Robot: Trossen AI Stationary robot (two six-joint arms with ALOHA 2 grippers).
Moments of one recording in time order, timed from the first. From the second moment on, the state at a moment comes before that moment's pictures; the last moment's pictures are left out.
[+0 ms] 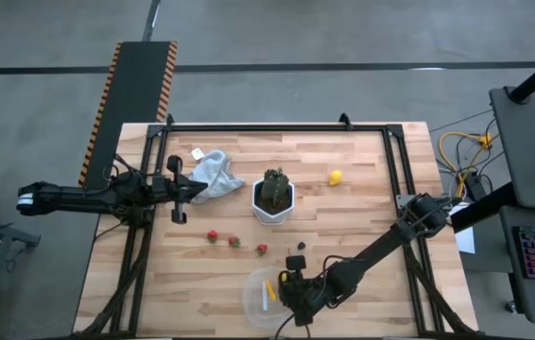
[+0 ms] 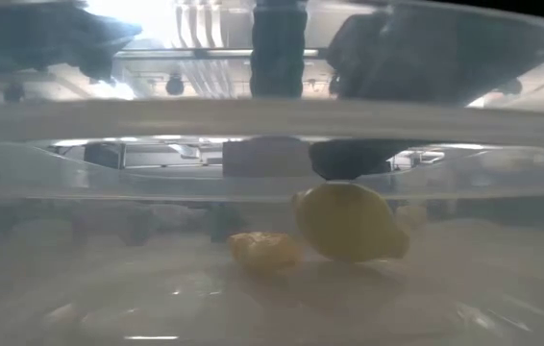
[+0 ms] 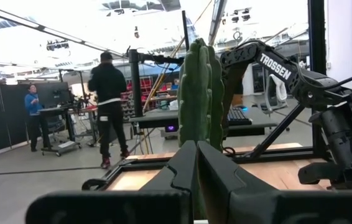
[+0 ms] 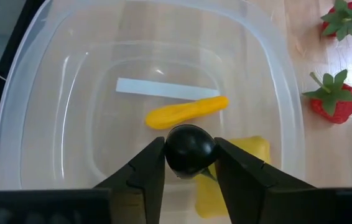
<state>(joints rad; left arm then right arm) 0.04 0.44 0.13 0.52 -0.06 0.14 0.62 2.03 1.40 -0.36 0.36 0.36</state>
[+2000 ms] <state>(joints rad) 0.04 0.49 0.13 0.52 -0.06 0.14 0.15 1.11 0.67 -0.51 0.86 0.65</state>
